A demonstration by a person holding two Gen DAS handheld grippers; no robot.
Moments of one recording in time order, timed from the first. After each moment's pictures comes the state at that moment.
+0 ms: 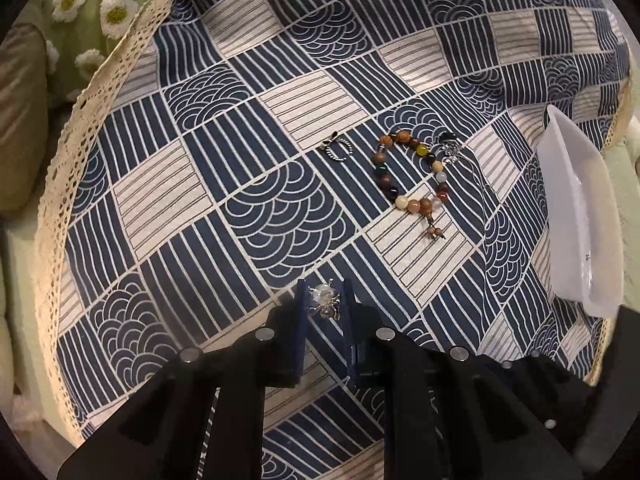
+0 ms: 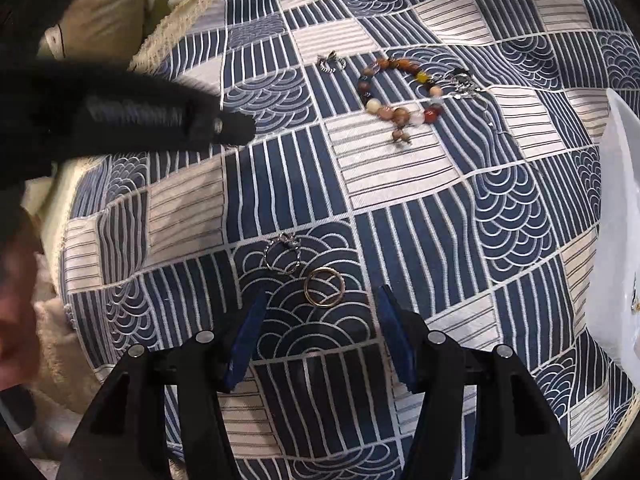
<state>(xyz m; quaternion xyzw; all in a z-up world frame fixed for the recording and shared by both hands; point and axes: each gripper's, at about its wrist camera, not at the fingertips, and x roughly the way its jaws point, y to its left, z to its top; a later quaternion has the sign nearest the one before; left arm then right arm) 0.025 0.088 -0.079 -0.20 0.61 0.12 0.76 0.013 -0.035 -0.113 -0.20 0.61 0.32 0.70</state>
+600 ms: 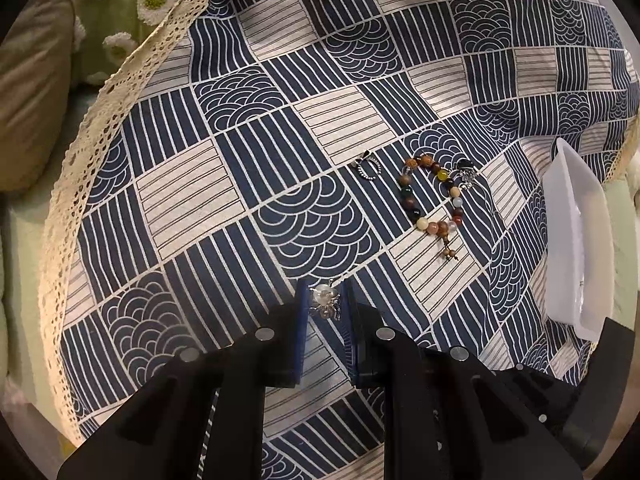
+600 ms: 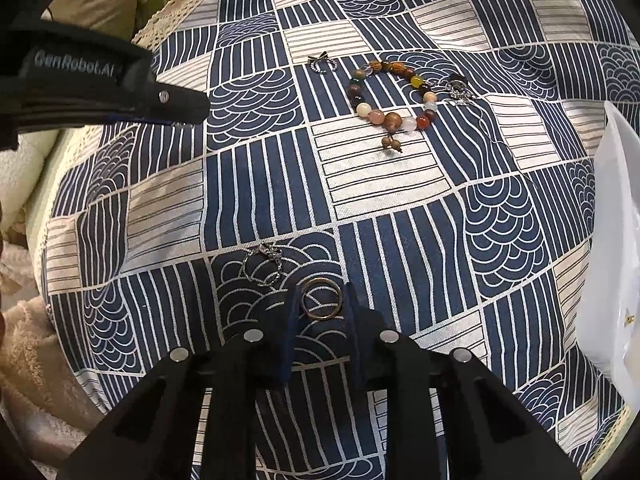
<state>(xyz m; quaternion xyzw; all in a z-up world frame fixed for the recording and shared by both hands) 0.022 0.115 -0.074 -0.23 0.60 0.14 0.76 0.024 -0.033 -0.112 -0.21 0.59 0.32 0.71</state>
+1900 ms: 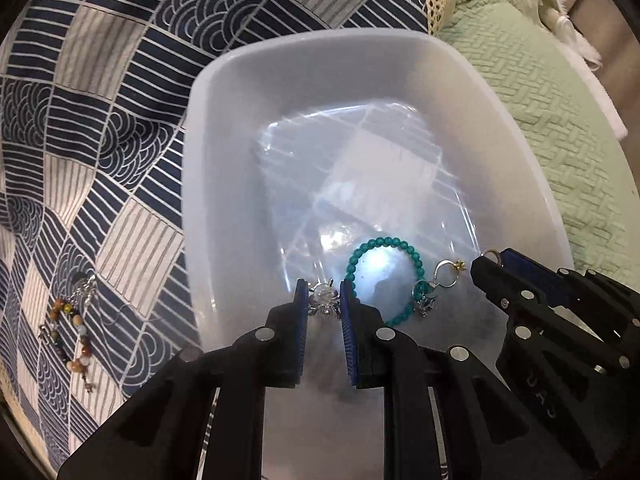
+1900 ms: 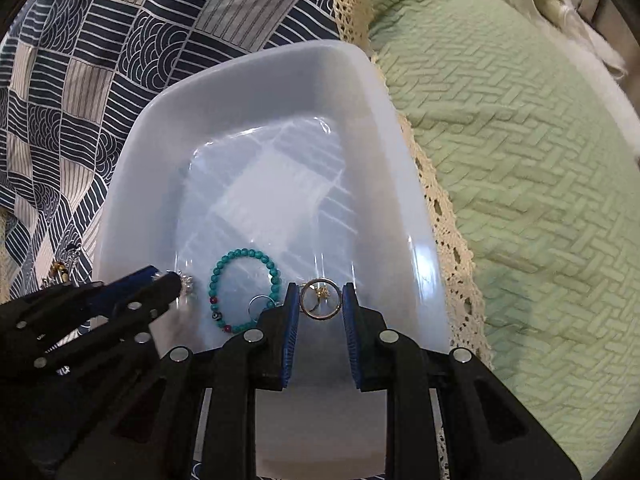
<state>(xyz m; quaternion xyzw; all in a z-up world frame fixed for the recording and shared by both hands) 0.209 -0.204 -0.084 -0.03 0.62 -0.06 0.78 0.189 -0.320 -0.065 -0.01 0.59 0.02 0.81</state>
